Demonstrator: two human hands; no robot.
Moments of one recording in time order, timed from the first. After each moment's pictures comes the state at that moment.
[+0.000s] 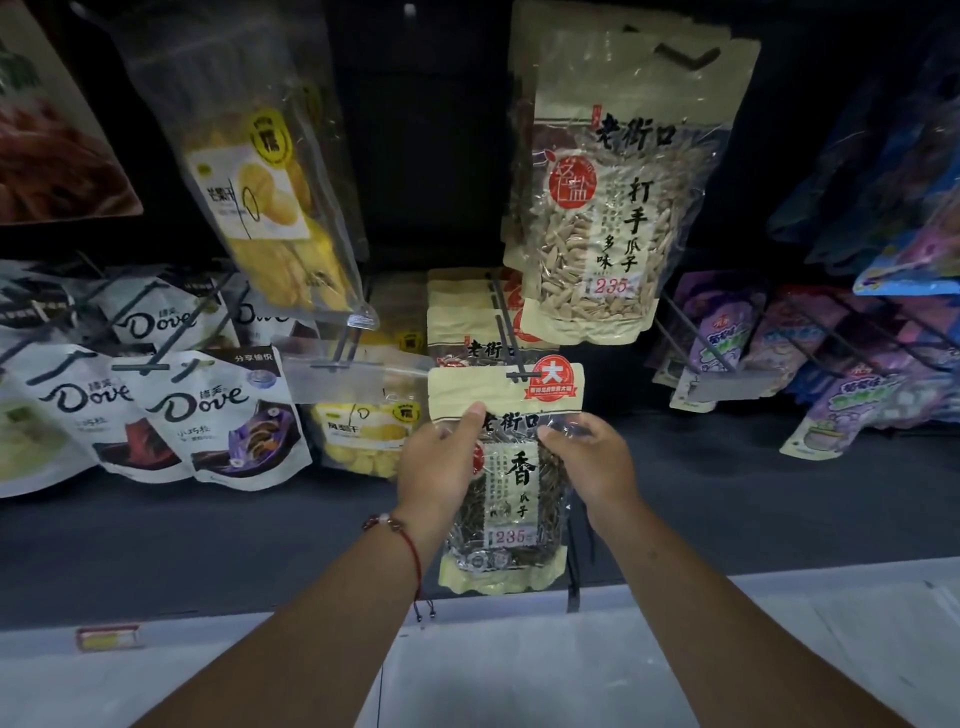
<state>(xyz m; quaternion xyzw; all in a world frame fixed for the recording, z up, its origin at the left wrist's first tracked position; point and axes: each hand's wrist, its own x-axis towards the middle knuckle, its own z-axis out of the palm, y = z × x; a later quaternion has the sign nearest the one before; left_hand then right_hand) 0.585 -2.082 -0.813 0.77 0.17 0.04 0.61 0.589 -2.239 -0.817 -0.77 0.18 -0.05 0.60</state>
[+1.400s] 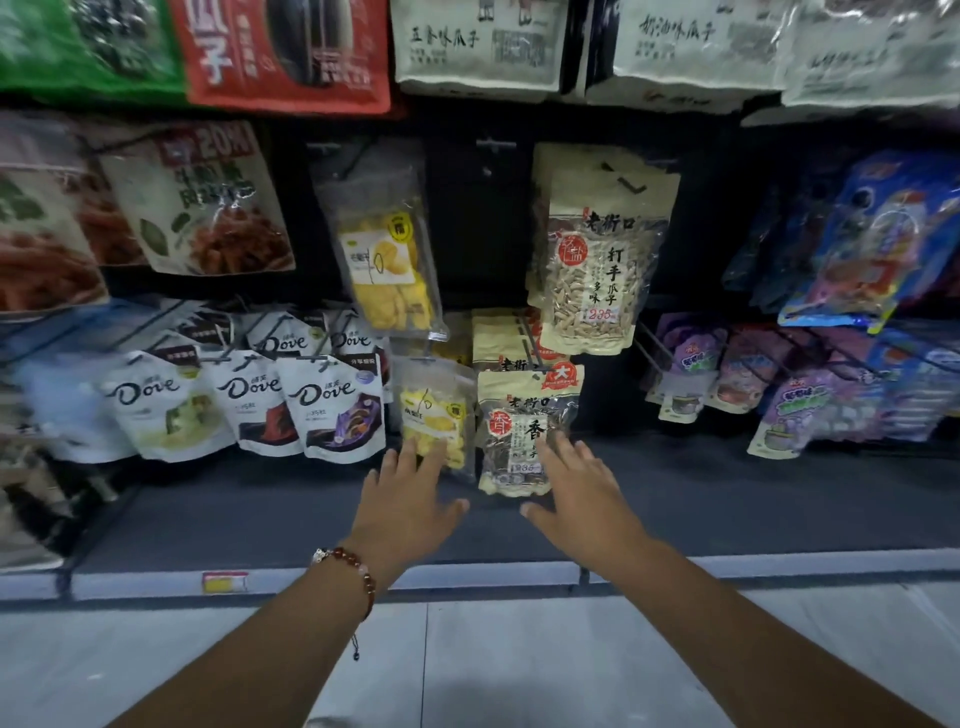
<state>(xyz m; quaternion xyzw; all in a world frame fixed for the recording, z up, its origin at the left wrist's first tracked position) 0.418 -1.981 -0.758 0.99 -0.04 -0.01 0.13 0.420 -2.195 -0.751 -0.99 -0.10 0.00 0.11</state>
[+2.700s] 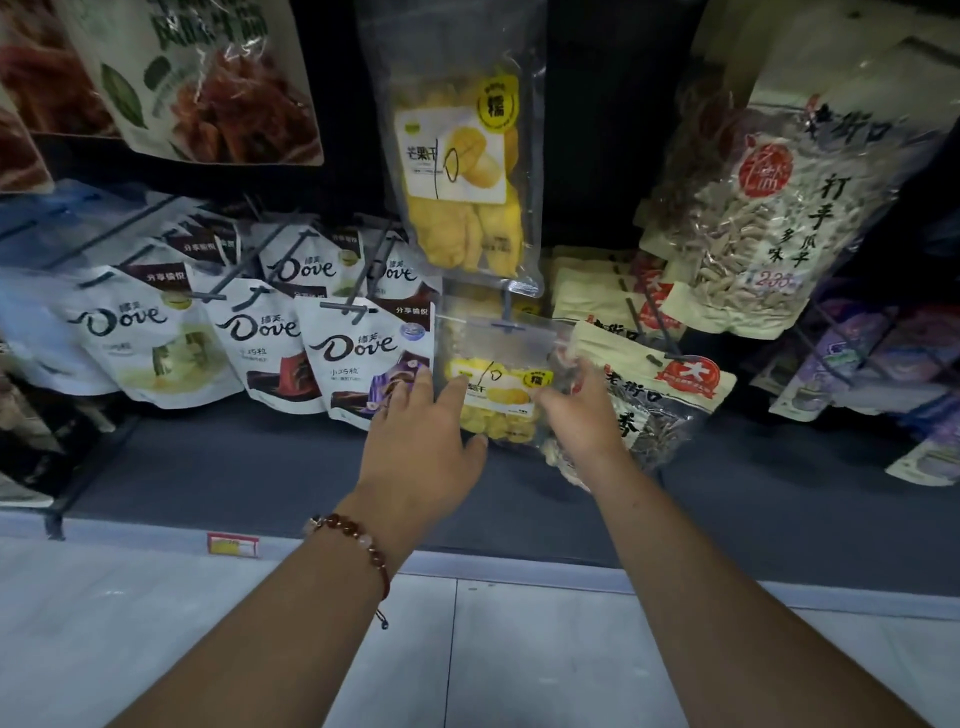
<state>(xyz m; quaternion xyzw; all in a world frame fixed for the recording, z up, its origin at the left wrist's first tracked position) 0.522 -1.927 -0.777 0.99 0.02 0.01 0.17 0.593 -2.092 -0.796 -0.82 0.10 0.03 0.56</state>
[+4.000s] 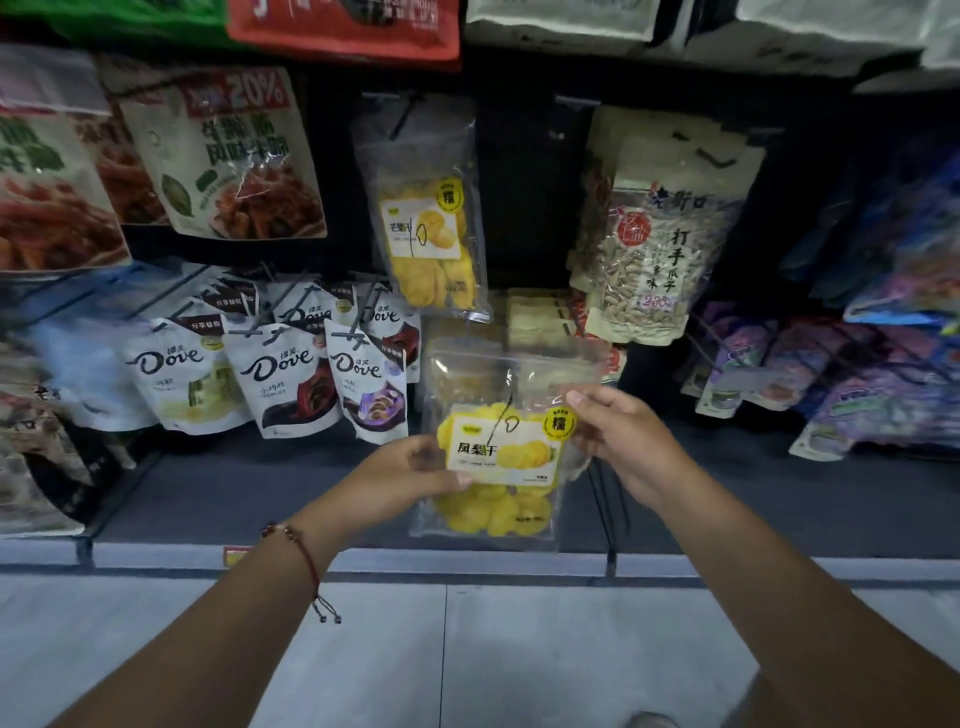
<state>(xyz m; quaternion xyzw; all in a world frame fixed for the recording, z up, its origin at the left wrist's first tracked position) 0.431 -1.911 -0.745 0.77 -0.03 -0.17 0.62 0.472 -2.170 -0.715 -0.72 0.02 0.06 0.69</state>
